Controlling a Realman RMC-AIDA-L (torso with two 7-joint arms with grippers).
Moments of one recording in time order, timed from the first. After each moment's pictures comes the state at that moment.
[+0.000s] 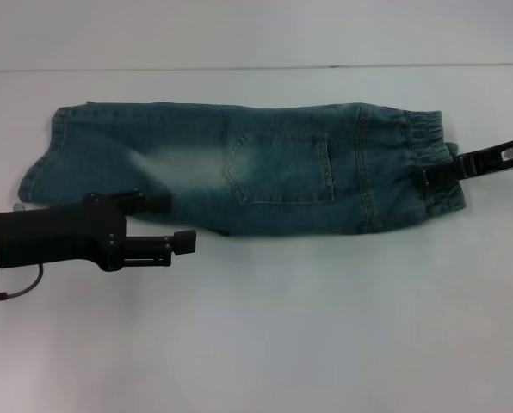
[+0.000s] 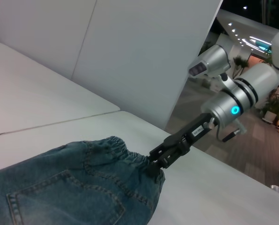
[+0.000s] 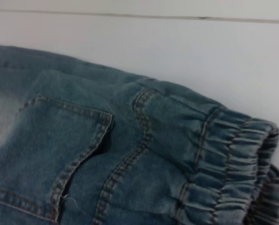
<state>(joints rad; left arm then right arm) -0.50 -2.10 0.56 0.75 2.10 1.73 -1.52 0.77 1.94 -0.81 -0.61 -2.48 -1.18 2.29</state>
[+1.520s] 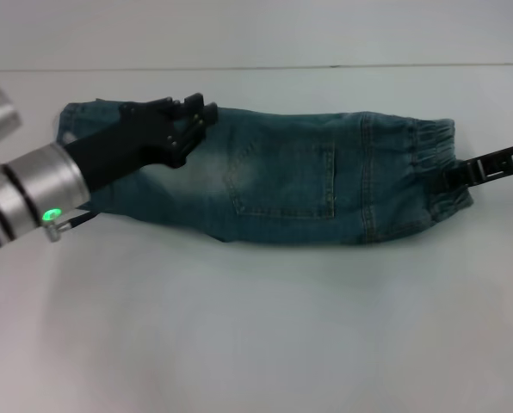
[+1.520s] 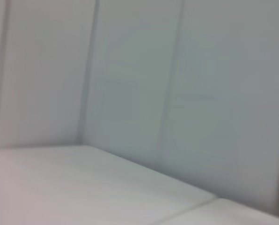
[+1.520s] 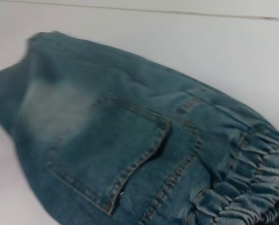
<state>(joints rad) -0.62 -2.17 0.55 0.47 1.75 1.30 -1.10 0.74 1.95 -0.72 -0.72 -2.46 -1.42 2.19</state>
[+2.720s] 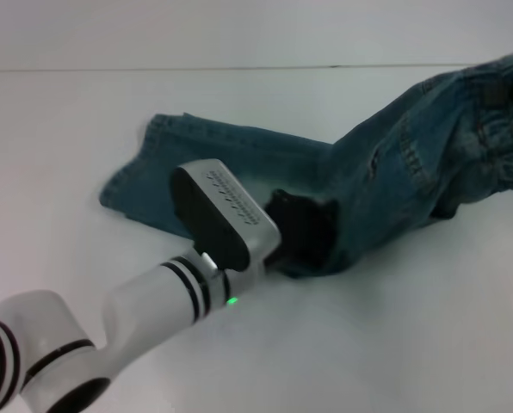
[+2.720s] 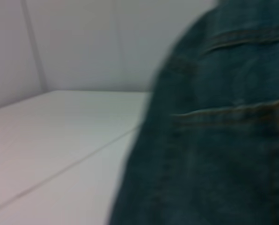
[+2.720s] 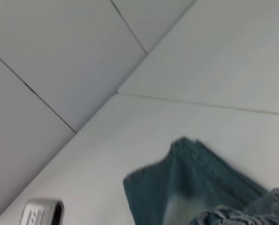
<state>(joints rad) -0.88 -2.18 0.32 -0.37 1.52 0.81 0.04 0.69 1.89 -0.48 -1.01 -2.22 -1.89 2.23</state>
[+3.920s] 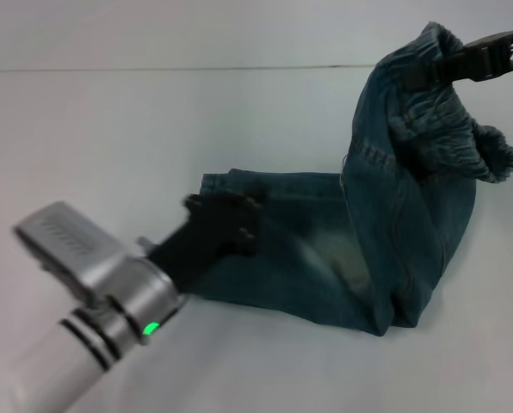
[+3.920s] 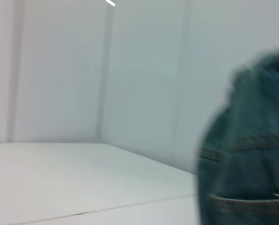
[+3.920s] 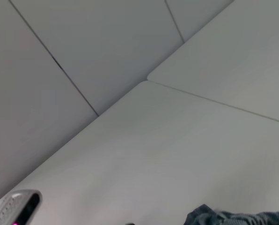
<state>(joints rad) -0.55 -2.17 -0.06 -0.25 2.00 1.16 -0.31 0.82 1.91 -0.61 -0.95 -2.22 -1.80 2.20</state>
